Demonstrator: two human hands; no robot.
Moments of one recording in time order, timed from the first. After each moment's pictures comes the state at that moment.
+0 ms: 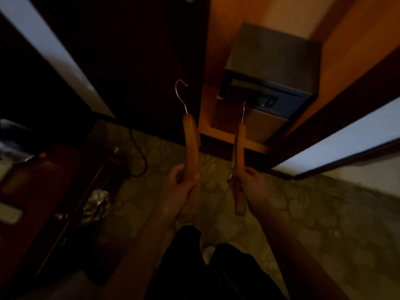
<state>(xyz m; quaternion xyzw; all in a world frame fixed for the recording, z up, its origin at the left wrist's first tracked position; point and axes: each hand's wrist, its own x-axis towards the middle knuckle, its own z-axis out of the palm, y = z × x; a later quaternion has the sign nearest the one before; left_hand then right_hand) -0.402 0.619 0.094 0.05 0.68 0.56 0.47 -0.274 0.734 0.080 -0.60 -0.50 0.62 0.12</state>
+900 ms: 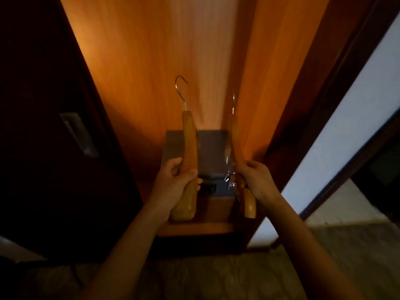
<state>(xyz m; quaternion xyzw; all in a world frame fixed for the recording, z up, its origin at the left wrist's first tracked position) -0.409 0.898 0.259 0.33 0.59 0.56 0.48 -0.252 0.961 0.255 -0.51 -0.47 0.60 0.39</state>
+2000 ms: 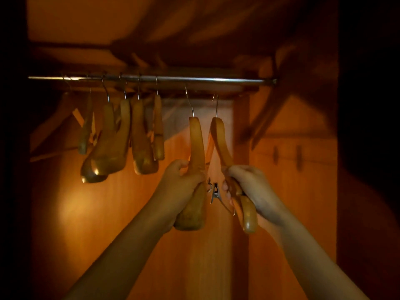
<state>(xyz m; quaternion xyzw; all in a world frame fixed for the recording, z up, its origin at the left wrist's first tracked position) -0.451 1.137 0.573 0.52 0.49 0.65 0.27 -0.319 1.183 0.577 -0.25 -0.65 0.50 0.52</state>
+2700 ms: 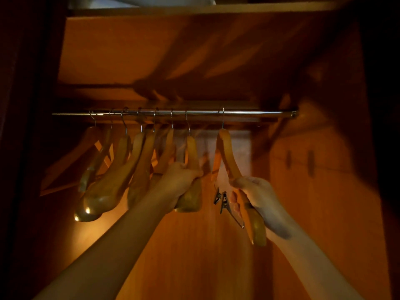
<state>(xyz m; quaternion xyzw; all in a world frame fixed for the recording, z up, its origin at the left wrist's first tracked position) -0.481 1.184 0.649 0.52 0.54 0.63 0.19 -0.330 1.224 0.623 -0.21 -0.66 0.50 0.52</state>
